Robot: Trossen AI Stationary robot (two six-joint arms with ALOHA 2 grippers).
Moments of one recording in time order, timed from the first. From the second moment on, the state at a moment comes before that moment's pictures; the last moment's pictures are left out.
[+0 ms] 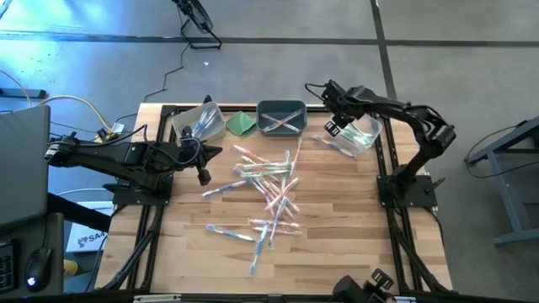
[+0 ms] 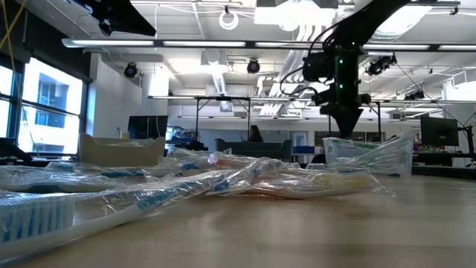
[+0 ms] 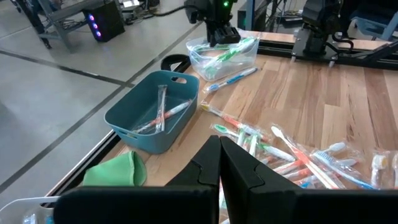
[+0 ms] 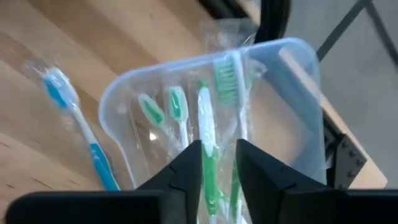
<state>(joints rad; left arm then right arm) -0.13 0.72 0.74 -0.37 -0.59 -0.14 -0.79 1.64 1.18 -0.92 0.32 0.02</state>
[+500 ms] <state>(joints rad) -0.13 0.72 0.74 -0.39 -0.59 -0.14 -0.76 1.70 1.18 -0.92 0.48 0.02</state>
